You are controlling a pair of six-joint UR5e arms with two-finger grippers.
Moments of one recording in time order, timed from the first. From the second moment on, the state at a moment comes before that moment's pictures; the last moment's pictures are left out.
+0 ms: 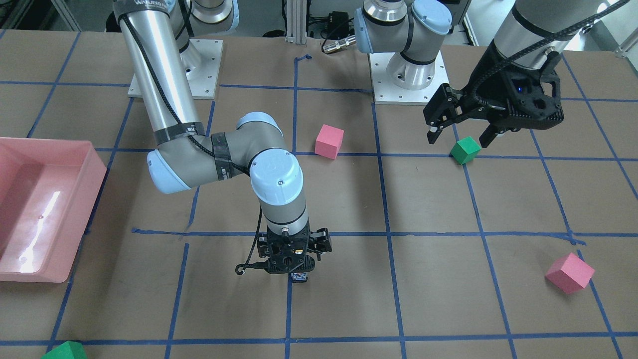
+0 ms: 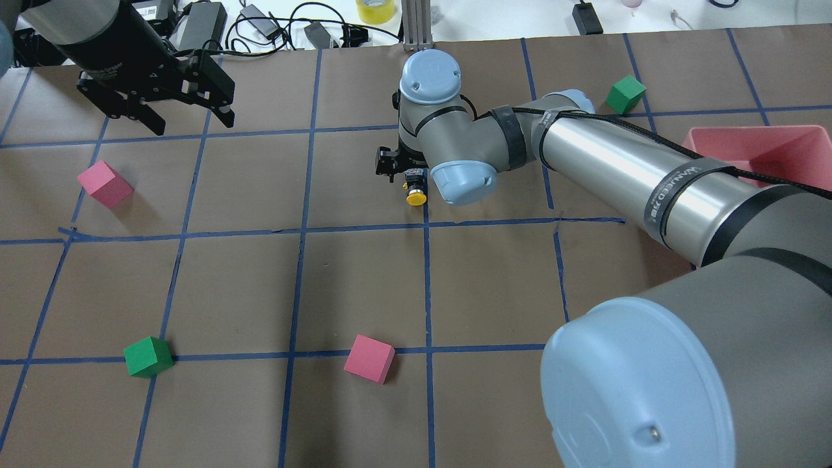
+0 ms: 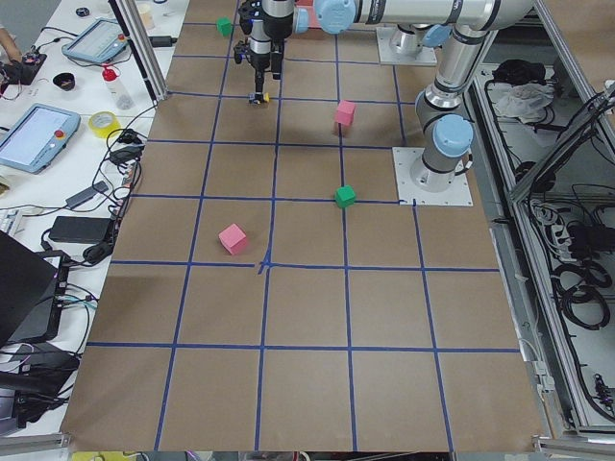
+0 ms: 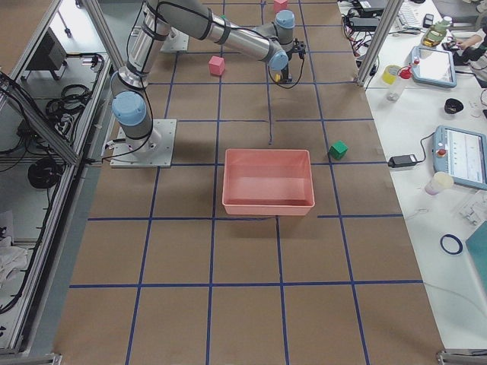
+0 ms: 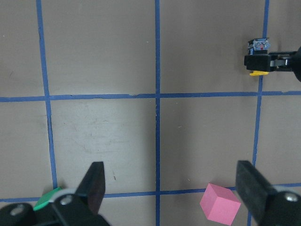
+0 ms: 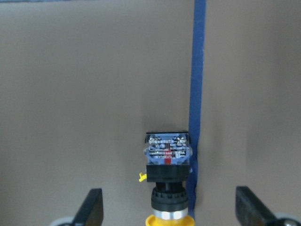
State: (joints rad) left arm -1.48 -1.59 -1.50 -1.56 1.48 0.08; right arm 1.91 -0.96 1.51 -2.30 -1.51 0.32
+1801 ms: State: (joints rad) left arm -1.91 -1.76 -2.09 -0.31 1.72 -0.40; right arm 1.59 -1.48 1.50 -1.63 -1.63 0.03
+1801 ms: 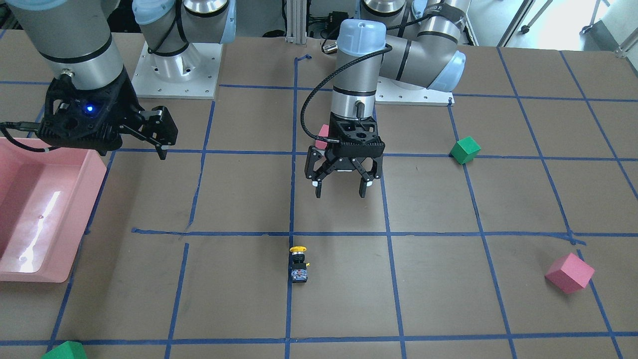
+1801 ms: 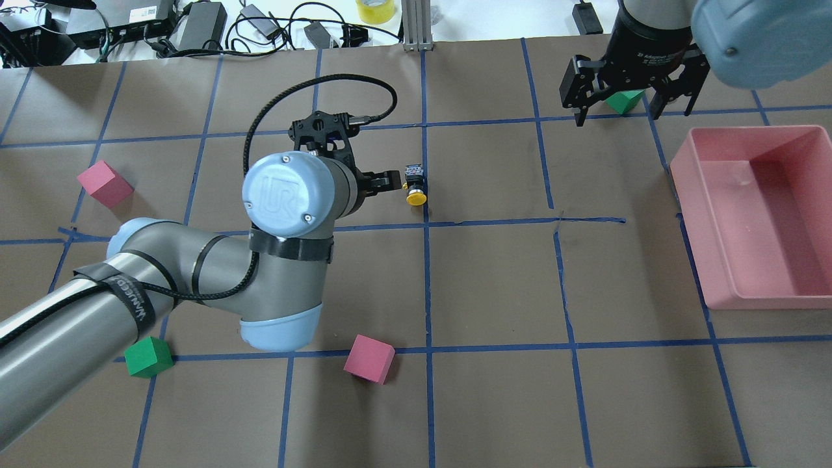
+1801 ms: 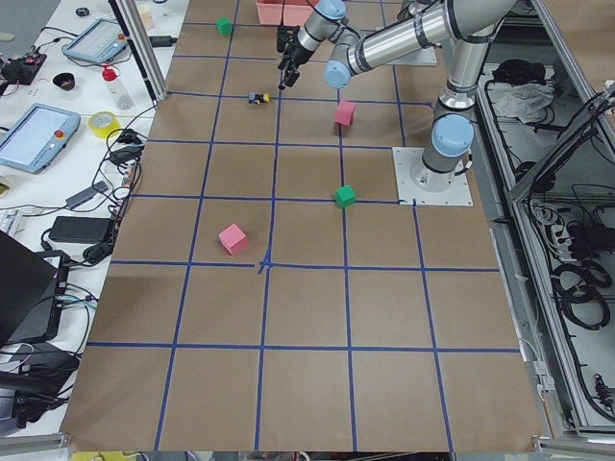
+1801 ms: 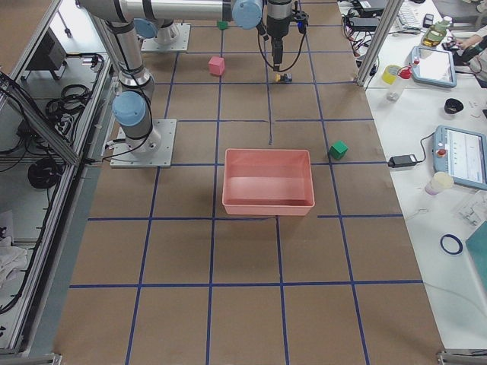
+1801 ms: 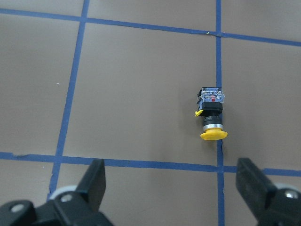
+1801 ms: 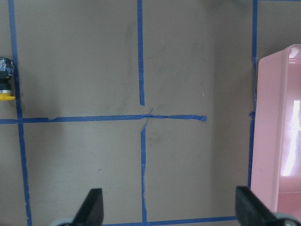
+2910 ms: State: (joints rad) left arm -2.09 -2.20 -1.96 0.07 1.92 -0.50; right arm 1.60 -1.49 1.50 -1.64 -1.57 0.04
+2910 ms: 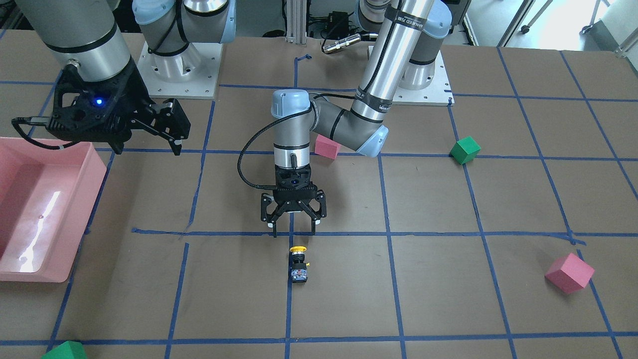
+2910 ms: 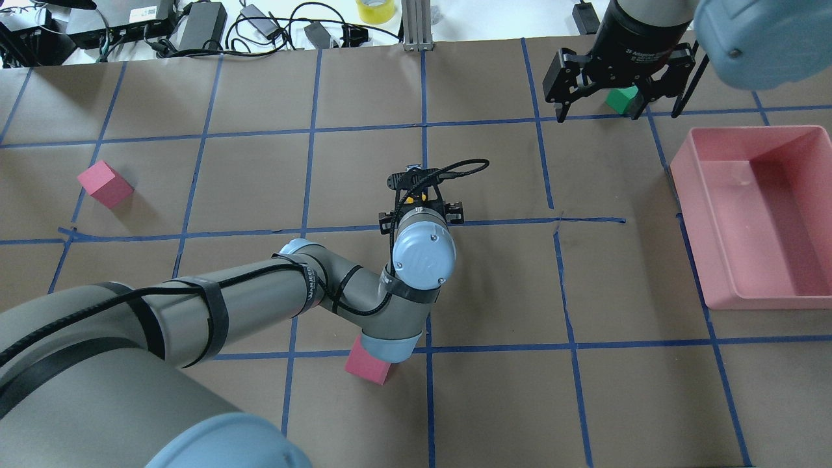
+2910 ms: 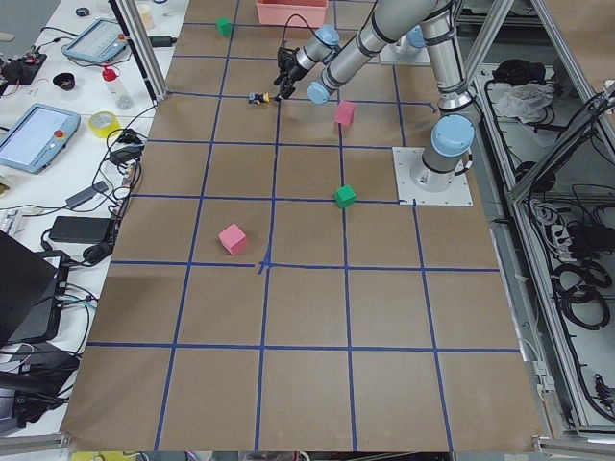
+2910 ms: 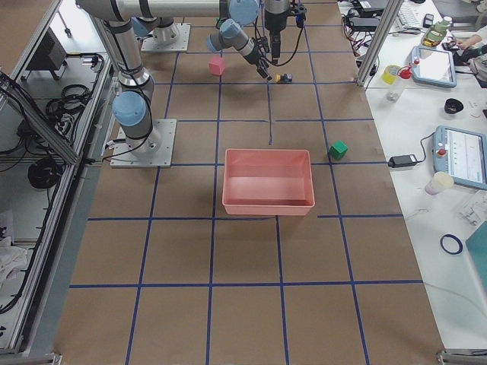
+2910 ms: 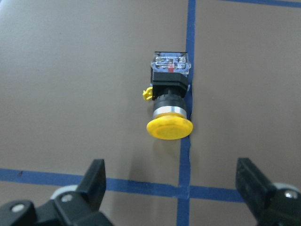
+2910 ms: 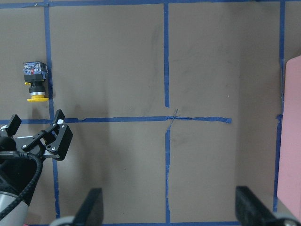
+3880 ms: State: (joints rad) left arm -2.08 -2.30 -1.94 0.24 1.95 -0.39; right arm 1.60 -1.49 1.51 -1.64 -1.57 0.03
